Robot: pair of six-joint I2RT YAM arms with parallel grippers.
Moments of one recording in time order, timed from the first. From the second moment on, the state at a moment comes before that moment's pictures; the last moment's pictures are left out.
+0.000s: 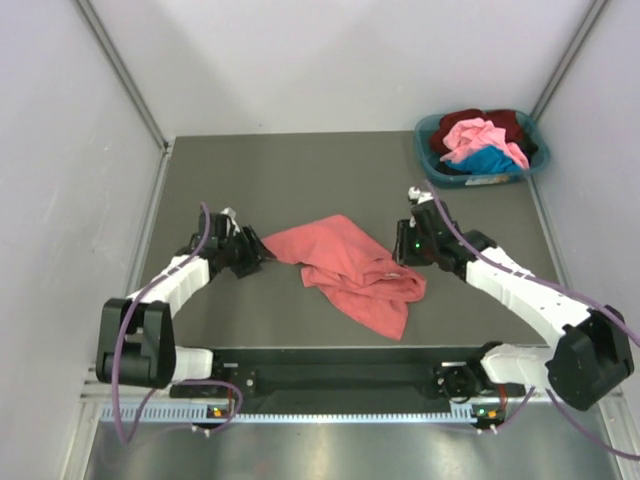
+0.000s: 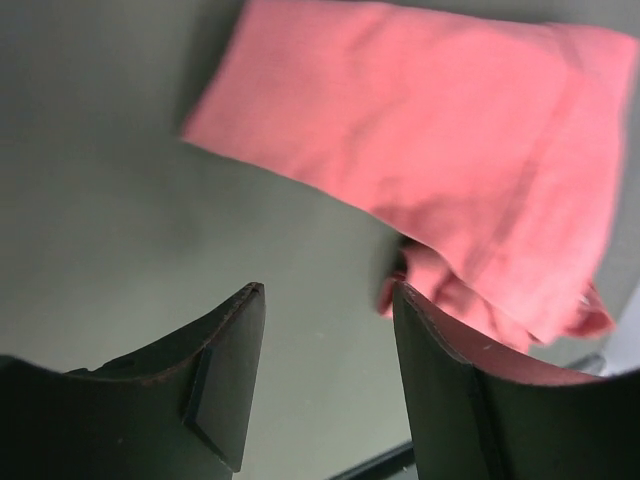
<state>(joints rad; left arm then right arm) -0.10 1.31 0.66 -0.23 0.37 -0.67 0.53 1.20 0.88 -0.52 0.07 0.45</state>
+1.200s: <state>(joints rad) -0.10 1.58 0.75 -0.02 0.14 -0.73 0.89 1.48 0.92 -0.31 0.24 0.46</state>
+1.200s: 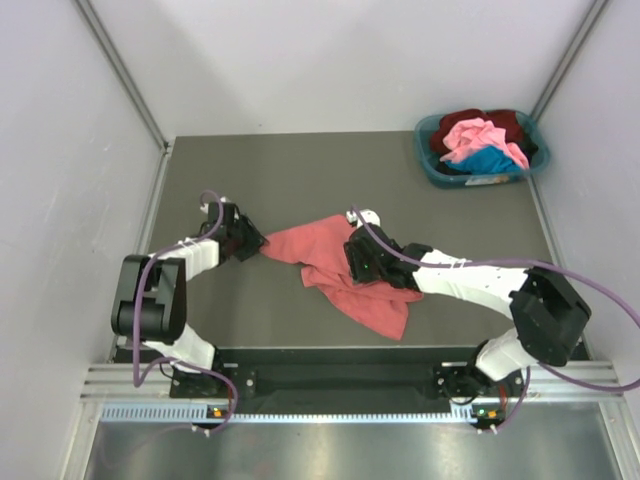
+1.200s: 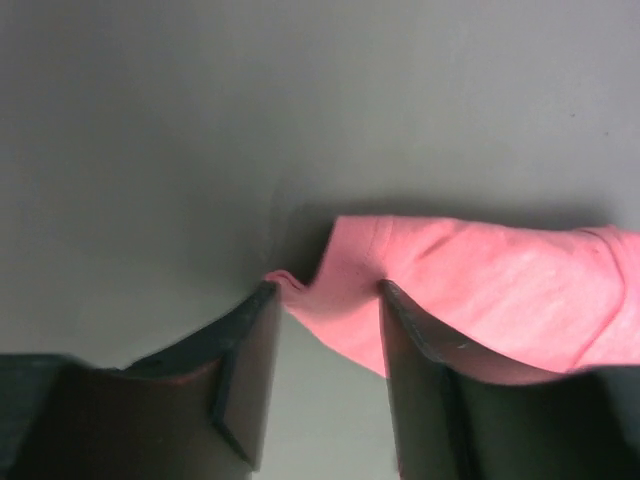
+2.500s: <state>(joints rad) -0.08 1.04 1.41 -0.33 0.32 -0.83 0.77 1.32 1.39 -0.40 0.22 0.33</state>
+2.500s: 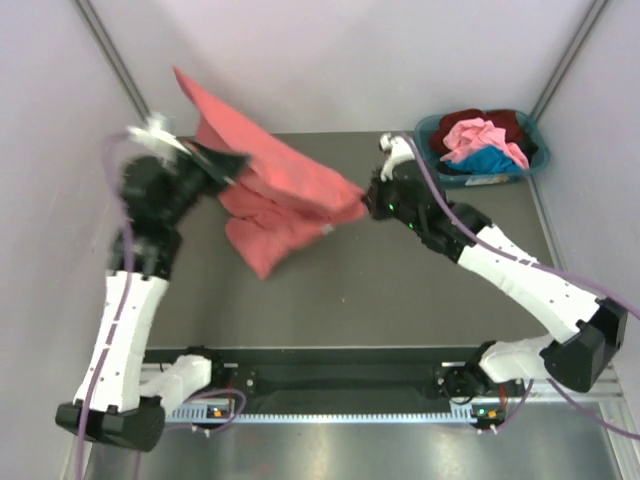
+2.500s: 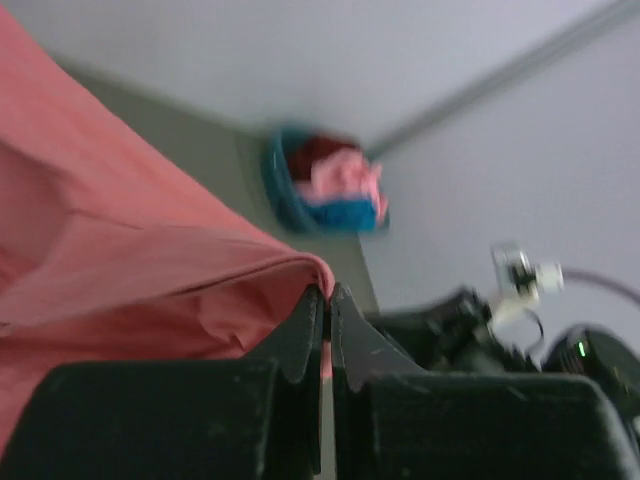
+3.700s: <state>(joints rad) -0.59 1.65 1.01 0.03 0.49 -0.92 0.86 1.29 0.78 -0.03 0.05 0.06</state>
